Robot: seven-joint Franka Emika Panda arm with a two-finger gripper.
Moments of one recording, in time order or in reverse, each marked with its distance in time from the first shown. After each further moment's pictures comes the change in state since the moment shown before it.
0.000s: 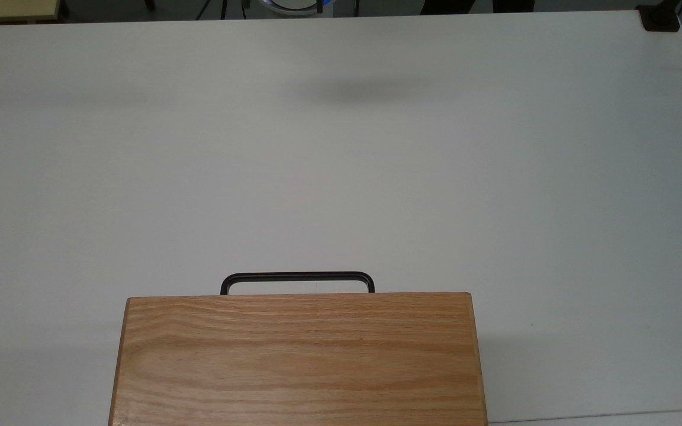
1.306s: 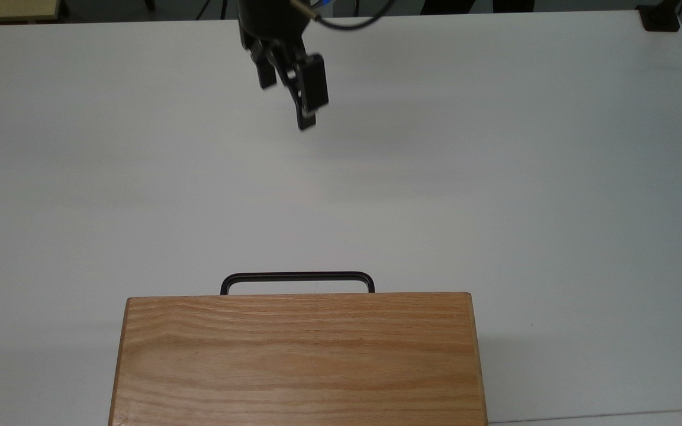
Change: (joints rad) arm -0.008 0.169 0.013 0.042 0.007 0.439 0.940
